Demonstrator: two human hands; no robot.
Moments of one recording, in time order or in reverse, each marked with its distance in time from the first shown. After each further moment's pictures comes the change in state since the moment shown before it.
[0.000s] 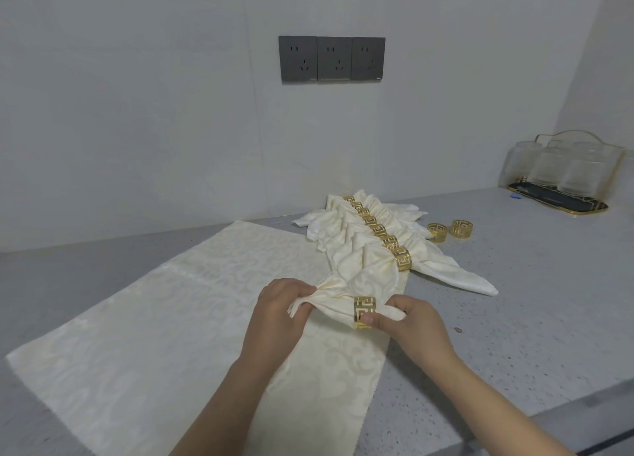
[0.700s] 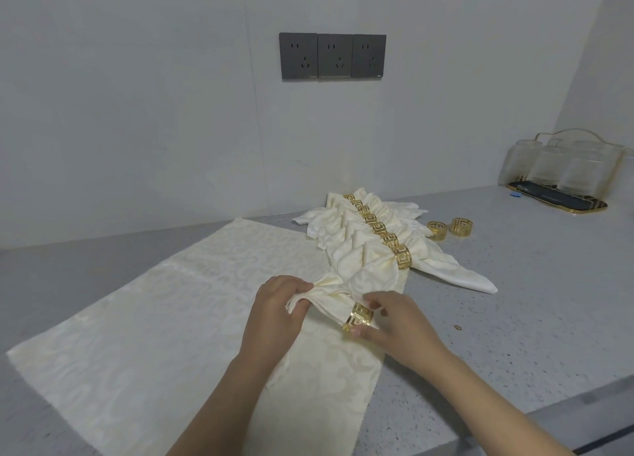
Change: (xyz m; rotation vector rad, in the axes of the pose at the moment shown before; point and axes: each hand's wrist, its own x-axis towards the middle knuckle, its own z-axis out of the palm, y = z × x) left_hand -0.001 0.001 -0.002 -0.022 -0.001 -0.066; right_hand 0.001 -0.004 0.005 -0.488 -0.177 -0.199
